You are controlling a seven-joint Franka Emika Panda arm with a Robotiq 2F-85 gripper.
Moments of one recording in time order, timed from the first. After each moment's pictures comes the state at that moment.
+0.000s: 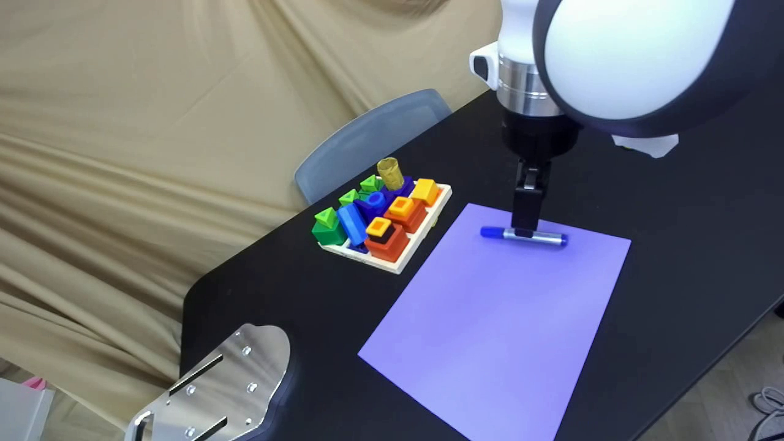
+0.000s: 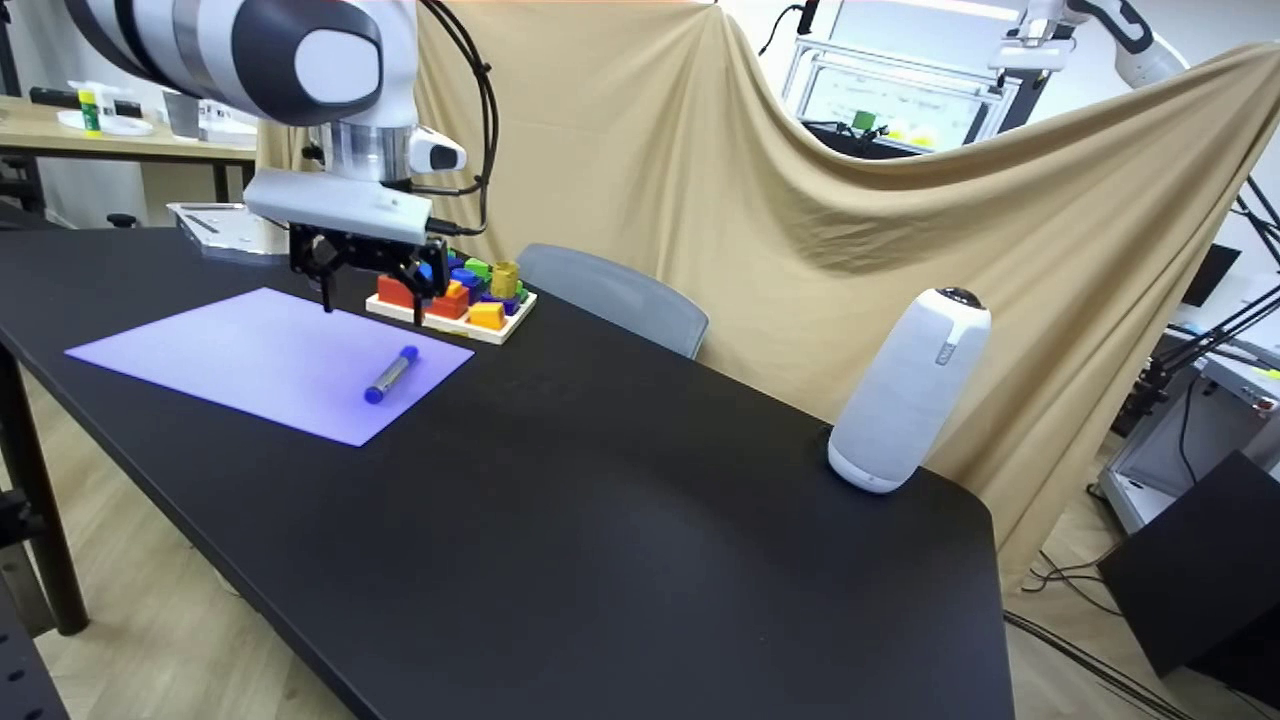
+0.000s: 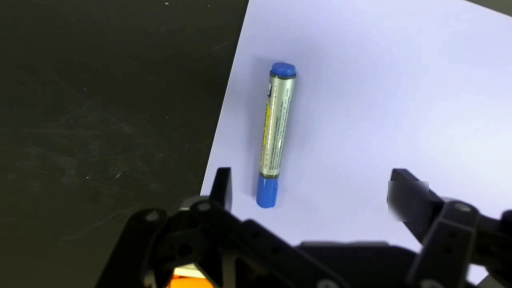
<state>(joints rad) 0.24 0.23 0.11 -2.53 0.06 2.96 -0.42</state>
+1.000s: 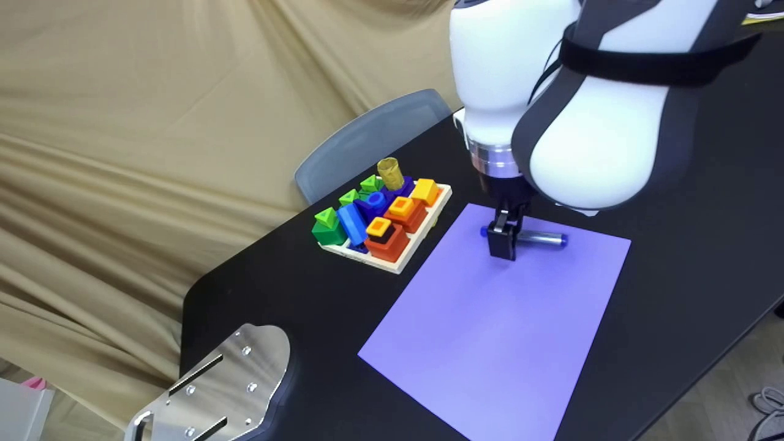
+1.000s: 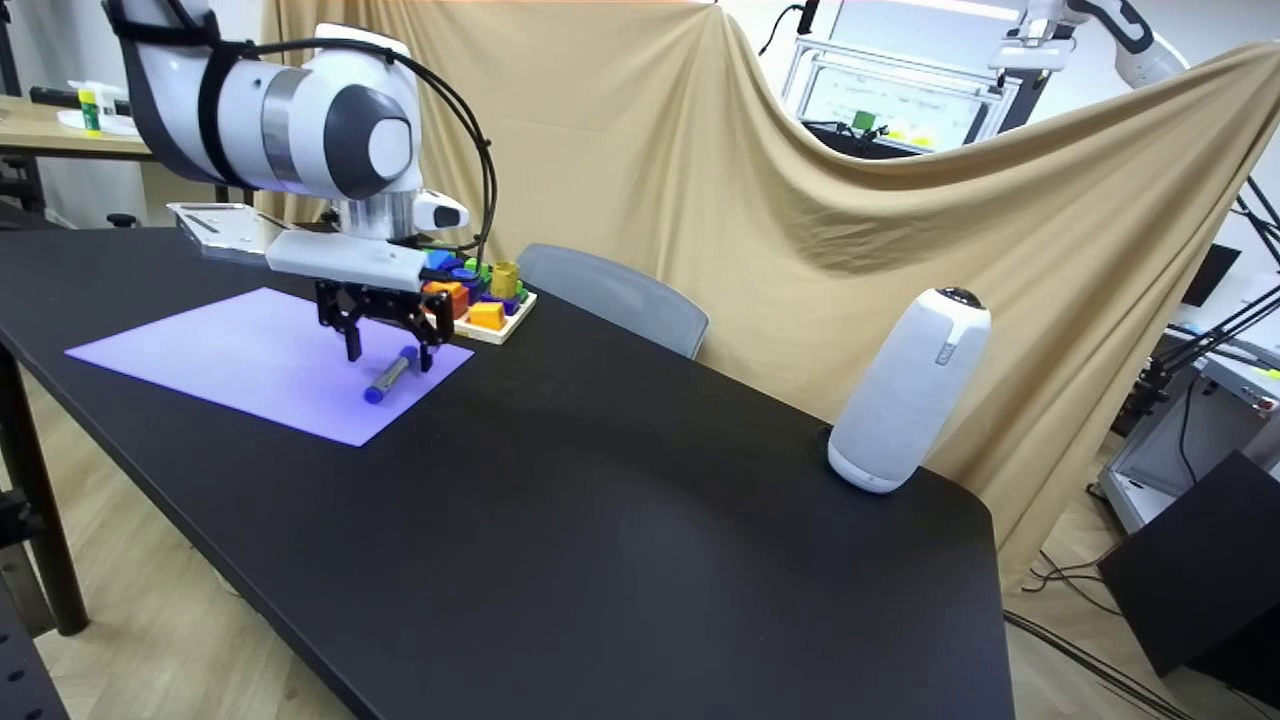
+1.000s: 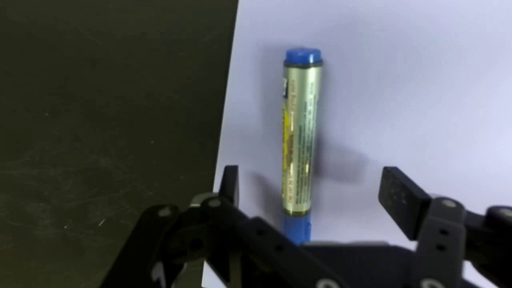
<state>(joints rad) 0.37 0.49 -0.02 -2.33 -0.23 2.95 -0.02</state>
